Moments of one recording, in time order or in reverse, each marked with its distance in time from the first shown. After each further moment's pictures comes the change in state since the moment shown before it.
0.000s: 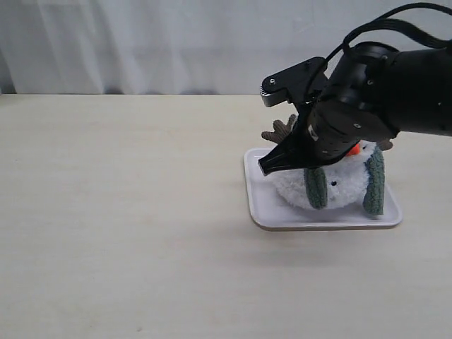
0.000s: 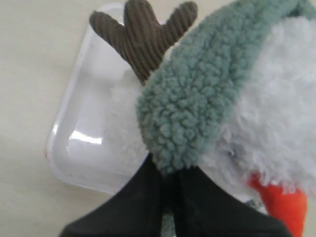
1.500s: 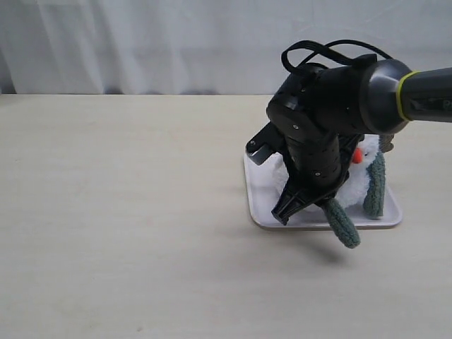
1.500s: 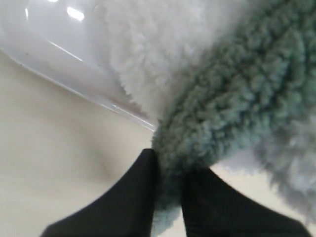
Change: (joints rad) left arm 0.000 0.000 0.000 0.000 0.000 0.000; right arm 0.000 0.232 -0.160 0.145 0.353 -0.443
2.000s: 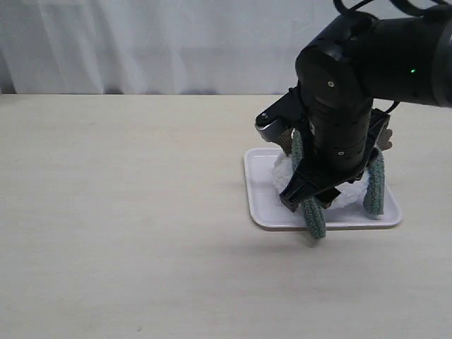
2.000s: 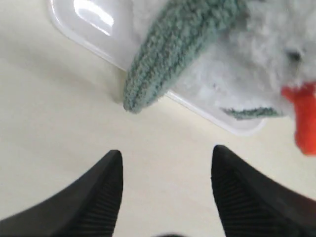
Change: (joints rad) left arm 0.000 0.000 0.000 0.000 0.000 0.000; right arm 0.000 -0.173 0.000 0.129 0.105 -0.068
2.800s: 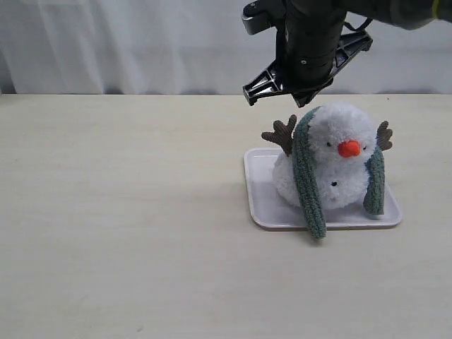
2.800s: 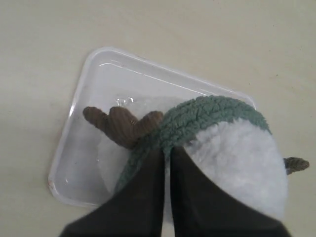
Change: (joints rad) left arm 0.000 0.000 0.000 0.000 0.000 0.000; right arm -0.051 0.175 -0.472 -0.060 0.011 0.185
